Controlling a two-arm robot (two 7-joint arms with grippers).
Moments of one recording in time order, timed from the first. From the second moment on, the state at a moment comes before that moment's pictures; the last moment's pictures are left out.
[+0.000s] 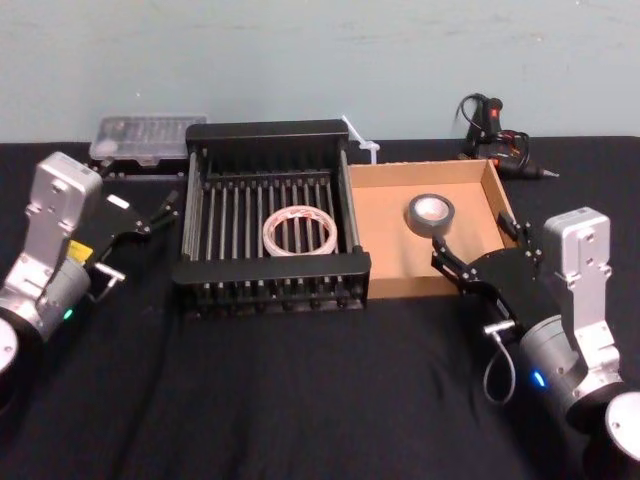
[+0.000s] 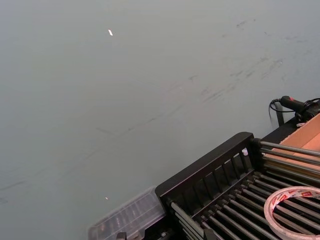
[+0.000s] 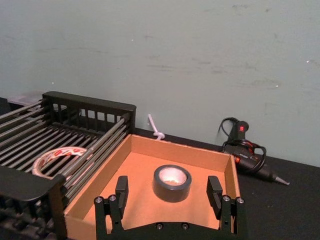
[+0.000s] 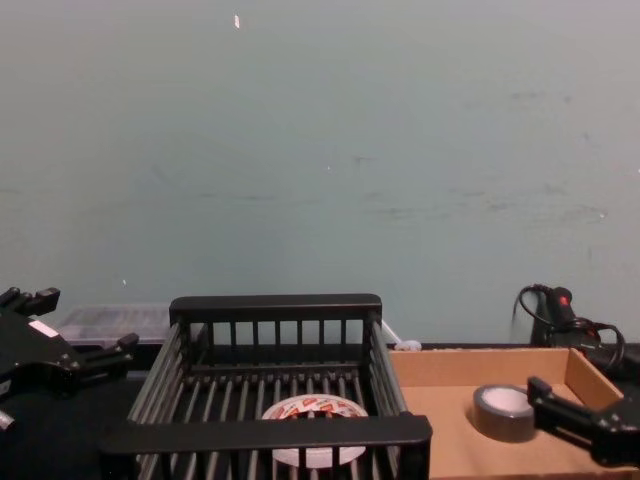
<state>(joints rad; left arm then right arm) -0.20 0.60 0.45 -1.41 -0.25 -0.12 0.03 -0.08 0.18 -0.17 -1.58 0.05 -0.07 0.12</state>
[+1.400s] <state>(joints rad) -0.20 0.60 0.45 -1.41 -0.25 -0.12 0.03 -0.09 0.17 -0.17 -1.58 0.05 -0.08 0.13</state>
